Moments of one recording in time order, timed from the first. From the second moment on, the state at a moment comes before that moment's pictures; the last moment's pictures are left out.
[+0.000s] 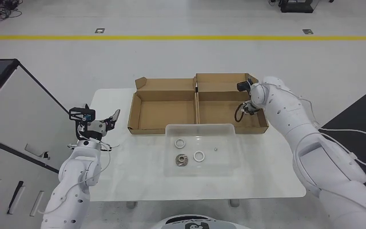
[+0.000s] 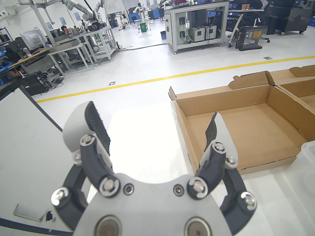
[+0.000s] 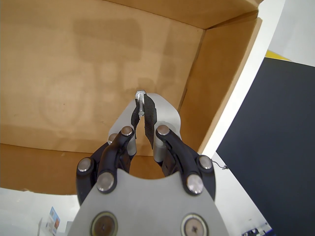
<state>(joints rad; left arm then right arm) 1.73 -1.15 -1.60 -1.80 1.33 0.00 0.00 -0.54 -1.24 0.71 -0.59 -0.85 0.00 1.12</state>
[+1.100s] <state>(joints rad) 1.73 -1.15 -1.60 -1.80 1.33 0.00 0.00 -0.50 -1.25 0.76 -0.62 -0.90 -0.05 1.07</state>
